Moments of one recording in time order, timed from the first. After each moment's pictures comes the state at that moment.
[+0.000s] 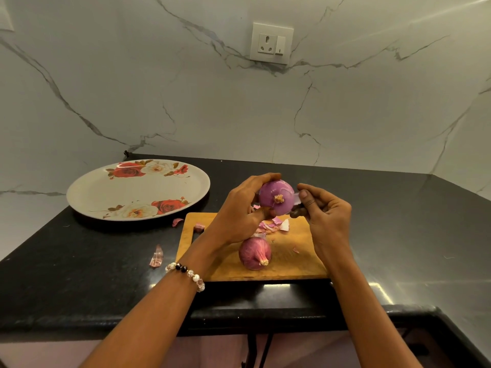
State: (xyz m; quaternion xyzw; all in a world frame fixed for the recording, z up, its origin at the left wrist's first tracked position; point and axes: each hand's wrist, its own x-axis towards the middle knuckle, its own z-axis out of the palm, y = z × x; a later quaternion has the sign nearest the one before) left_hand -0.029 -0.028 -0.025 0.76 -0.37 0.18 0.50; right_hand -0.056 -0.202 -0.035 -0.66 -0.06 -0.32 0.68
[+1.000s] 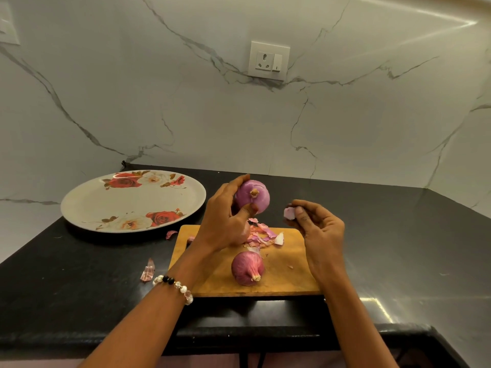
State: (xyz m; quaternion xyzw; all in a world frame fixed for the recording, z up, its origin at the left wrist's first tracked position) left_hand -0.020 -0.019 -0.025 0.76 -0.24 0.26 0.54; right_hand -0.059 -0.204 -0.040 -0.64 -0.06 -0.29 0.71
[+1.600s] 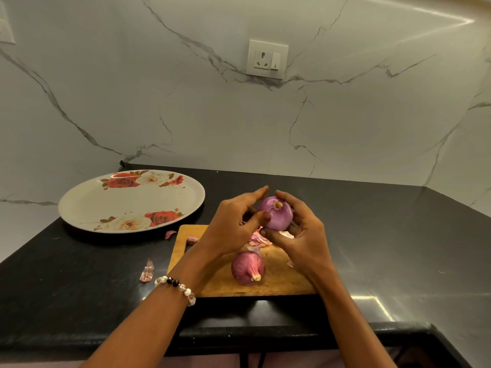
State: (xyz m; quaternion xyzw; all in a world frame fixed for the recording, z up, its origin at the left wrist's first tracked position) left_hand -0.032 -0.027 -0.022 0.78 -0.34 0.22 0.48; right_hand -0.058 -0.195 -0.045 -0.75 -0.22 -0.28 0.55
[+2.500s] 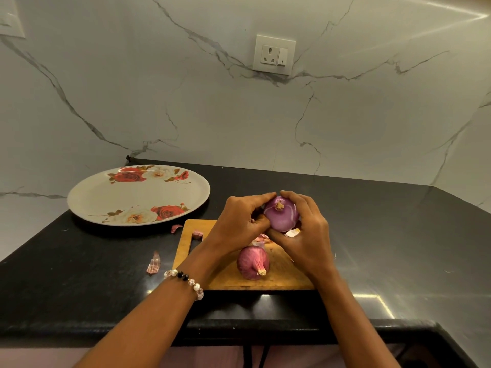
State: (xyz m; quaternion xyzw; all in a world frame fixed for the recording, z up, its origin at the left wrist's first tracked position) left_hand -0.032 -0.030 -0.029 0.78 -0.35 0.26 0.45; right_hand -0.053 -0.193 -0.052 -0.81 -0.22 -0.39 0.39
